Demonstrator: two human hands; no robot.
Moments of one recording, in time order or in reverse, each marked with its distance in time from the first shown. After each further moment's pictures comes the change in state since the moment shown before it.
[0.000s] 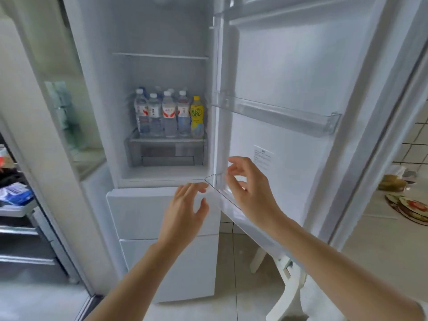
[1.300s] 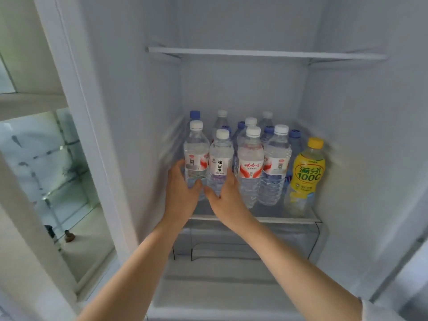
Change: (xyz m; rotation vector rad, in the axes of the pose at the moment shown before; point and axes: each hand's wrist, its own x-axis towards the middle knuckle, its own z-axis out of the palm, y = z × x) left_hand 0.433 -0.434 -0.023 -0.334 0.213 -0.378; right_hand 0.479 0.157 0.428 0.103 -0.164 0.087
